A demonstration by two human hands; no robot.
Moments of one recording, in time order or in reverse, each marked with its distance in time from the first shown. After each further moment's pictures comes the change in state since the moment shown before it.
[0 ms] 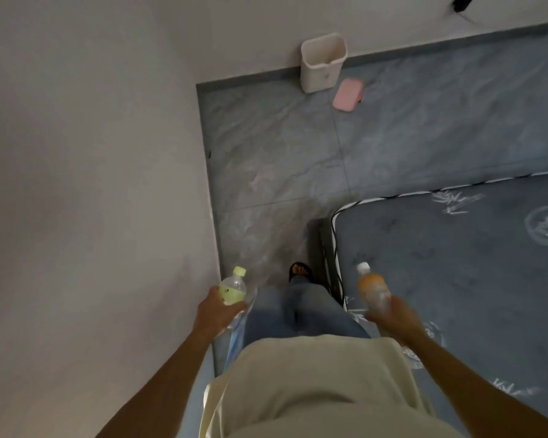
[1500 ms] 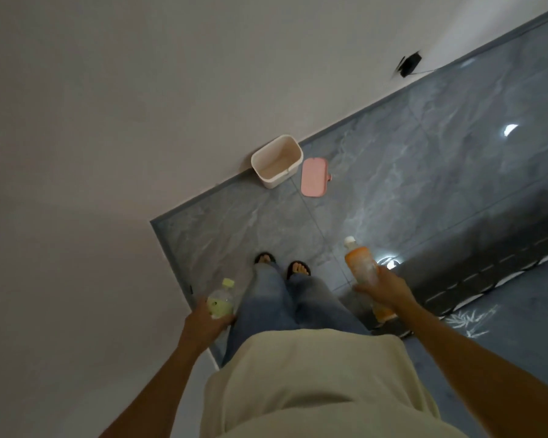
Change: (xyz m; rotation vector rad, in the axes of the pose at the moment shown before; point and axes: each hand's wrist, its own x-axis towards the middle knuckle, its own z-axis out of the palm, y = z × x) left_hand 0.327 0.586 -0.240 0.306 -0.114 0.118; right_hand 0.333 -0.395 -0.423 0.250 -0.014 0.064
